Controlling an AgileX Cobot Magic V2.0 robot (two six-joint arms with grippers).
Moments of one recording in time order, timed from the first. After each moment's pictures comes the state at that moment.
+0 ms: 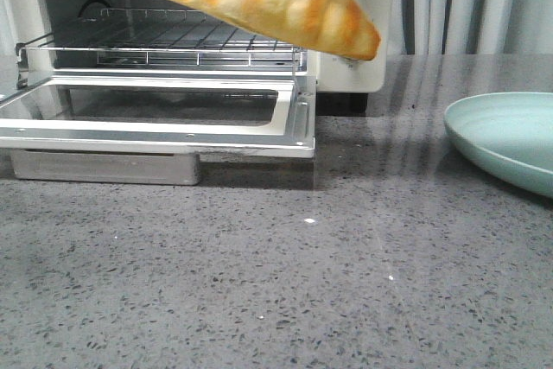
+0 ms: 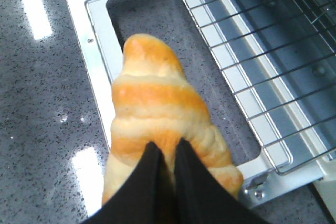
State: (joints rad) left arm -0.51 0.68 -0.74 -0.04 0.18 0.13; right arm 0.50 1.50 -1.32 0.58 0.75 -0.88
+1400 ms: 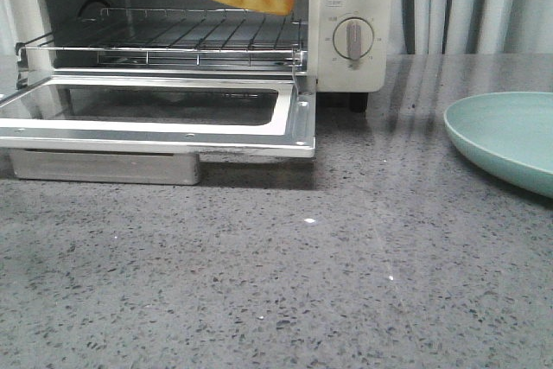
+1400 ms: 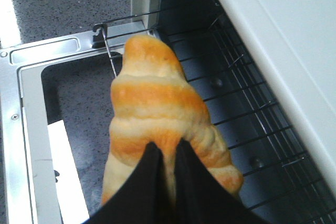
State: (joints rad) left arm -0.51 0.68 -0.74 -0.04 0.16 0.13; right arm 0.51 1.77 -1.71 0.52 0.74 -0.89
